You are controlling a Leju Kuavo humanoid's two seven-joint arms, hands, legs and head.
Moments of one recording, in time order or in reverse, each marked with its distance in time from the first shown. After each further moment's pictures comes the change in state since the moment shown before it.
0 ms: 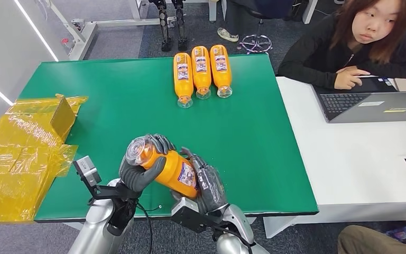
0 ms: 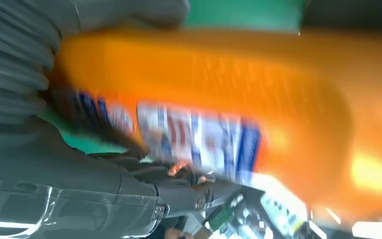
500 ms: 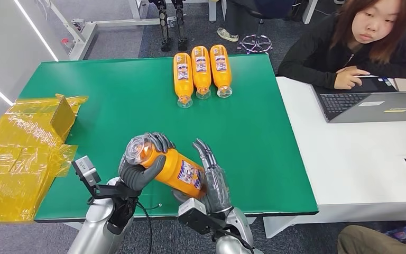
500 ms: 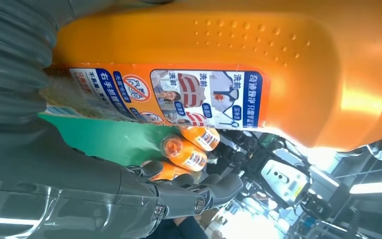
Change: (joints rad) left arm -0.008 0.000 0.000 0.001 -0.016 0.002 -0.017; right arm 0.030 0.022 -0.033 -0.004 -0.021 -0.071 -0.059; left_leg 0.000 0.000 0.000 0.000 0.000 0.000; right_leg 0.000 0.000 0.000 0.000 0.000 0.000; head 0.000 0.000
